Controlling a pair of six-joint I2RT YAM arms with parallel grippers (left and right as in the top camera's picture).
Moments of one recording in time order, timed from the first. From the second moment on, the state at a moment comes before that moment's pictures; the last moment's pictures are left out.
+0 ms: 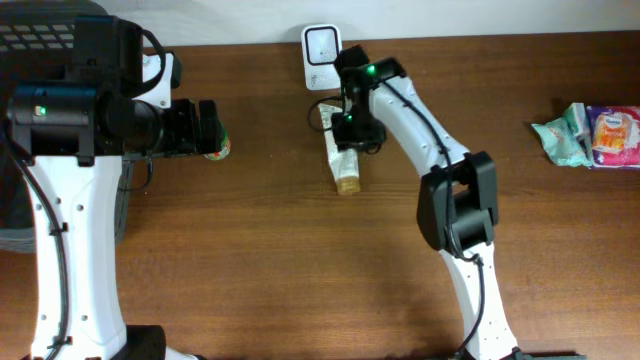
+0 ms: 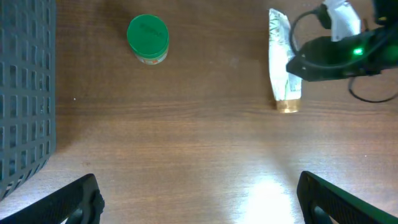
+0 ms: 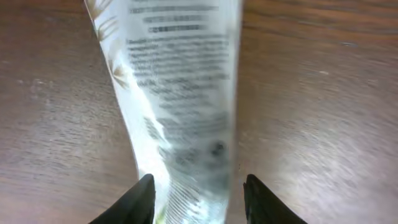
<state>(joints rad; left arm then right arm) -0.07 1.66 2.15 -1.61 0.12 -0.14 0.37 2.47 2.26 -1.28 -0.16 0.27</state>
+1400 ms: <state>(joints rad) -0.07 1.66 2.15 -1.61 0.12 -0.14 0.51 2.48 2.31 -1.21 0.21 0.14</state>
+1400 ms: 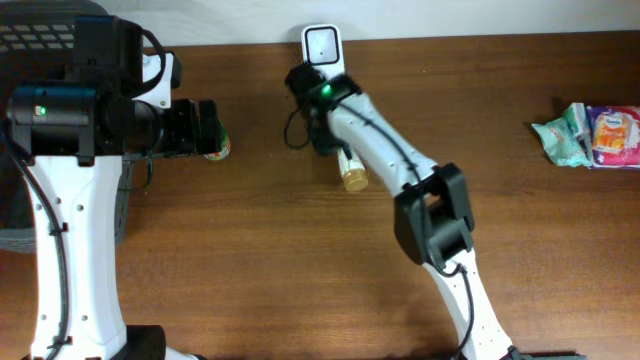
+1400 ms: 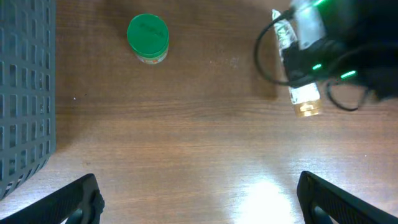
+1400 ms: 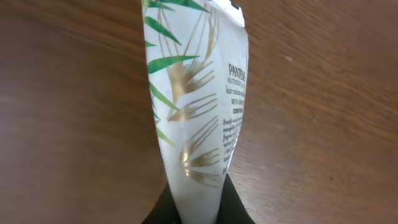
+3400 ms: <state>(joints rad) -0.07 1.66 2.15 -1.61 0.12 -0.14 0.17 2.47 2.00 -1.07 -0.78 0.03</state>
